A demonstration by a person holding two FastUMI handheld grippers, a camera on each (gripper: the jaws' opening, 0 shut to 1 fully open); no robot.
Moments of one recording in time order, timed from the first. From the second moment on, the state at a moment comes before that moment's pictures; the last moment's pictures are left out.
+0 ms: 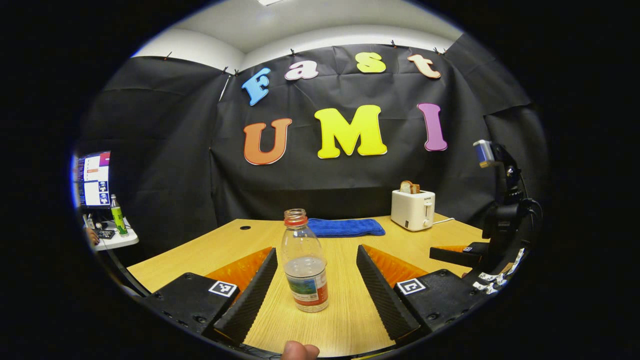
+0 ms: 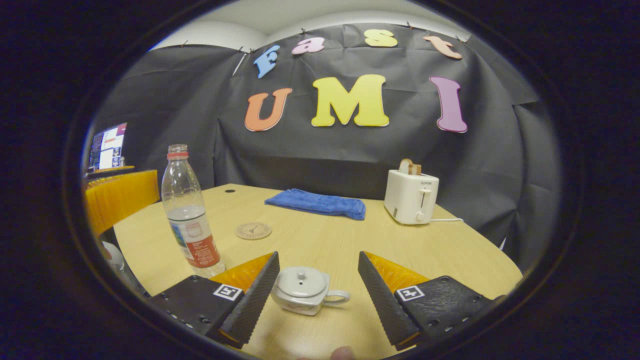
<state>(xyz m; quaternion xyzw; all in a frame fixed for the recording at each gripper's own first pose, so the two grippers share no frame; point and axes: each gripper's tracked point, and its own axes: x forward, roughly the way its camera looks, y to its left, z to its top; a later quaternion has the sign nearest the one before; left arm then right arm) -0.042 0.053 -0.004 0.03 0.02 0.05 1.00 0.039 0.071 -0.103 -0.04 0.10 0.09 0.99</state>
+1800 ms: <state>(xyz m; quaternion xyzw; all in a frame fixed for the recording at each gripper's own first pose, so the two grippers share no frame) 0.013 0.073 -0.093 -0.03 0.10 0.04 0.99 0.018 0.056 -0.070 -0.03 0.09 0.12 0.99</state>
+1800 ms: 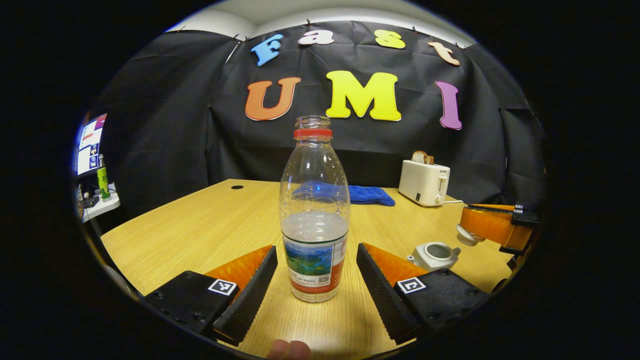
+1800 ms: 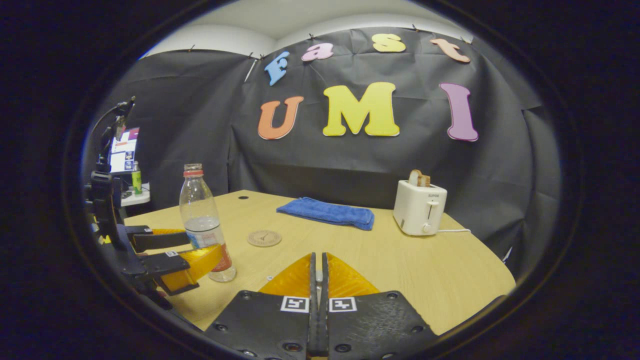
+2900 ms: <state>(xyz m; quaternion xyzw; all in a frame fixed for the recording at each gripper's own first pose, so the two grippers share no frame) 0.042 0.086 -0.046 0.42 0.11 0.03 0.90 0.003 -0.006 -0.068 0.01 0.09 0.11 0.99</state>
